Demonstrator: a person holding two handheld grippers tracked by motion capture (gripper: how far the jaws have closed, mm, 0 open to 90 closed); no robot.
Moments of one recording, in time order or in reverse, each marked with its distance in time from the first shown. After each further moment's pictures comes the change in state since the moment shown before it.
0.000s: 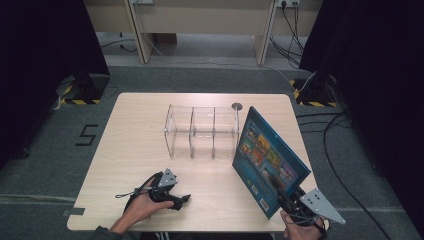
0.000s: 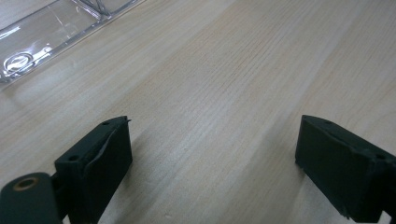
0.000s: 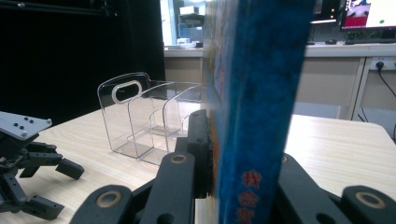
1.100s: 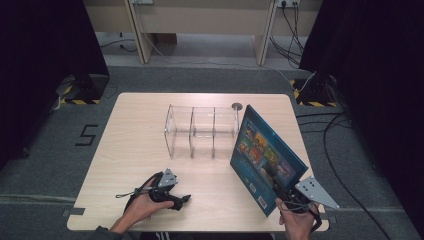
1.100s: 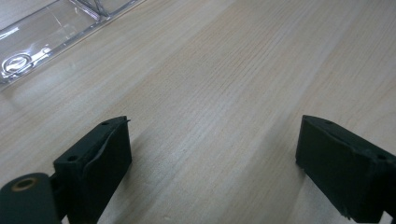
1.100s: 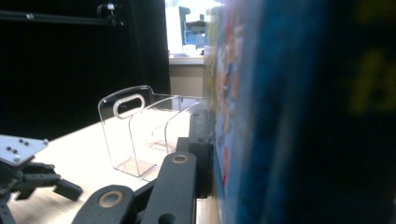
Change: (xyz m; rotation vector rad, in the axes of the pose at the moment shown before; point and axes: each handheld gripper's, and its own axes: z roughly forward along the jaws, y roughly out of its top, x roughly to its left) left arm 0.000 0.000 0.000 -0.002 -0.002 0.003; right arm -0.003 0.013 0.026 -0.023 0.029 0.015
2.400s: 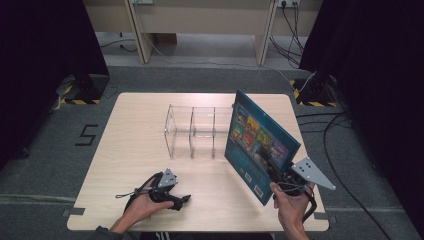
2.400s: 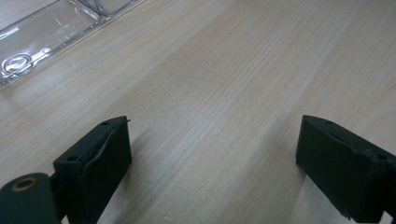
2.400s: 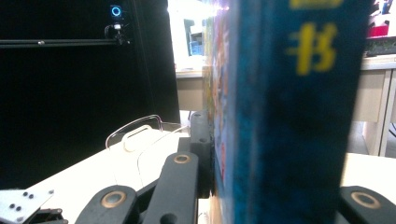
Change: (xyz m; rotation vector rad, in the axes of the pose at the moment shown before) left arm 0.000 0.000 0.000 -0.003 -0.001 0.000; right arm 0.004 0.036 0.033 -0.040 0.027 0.049
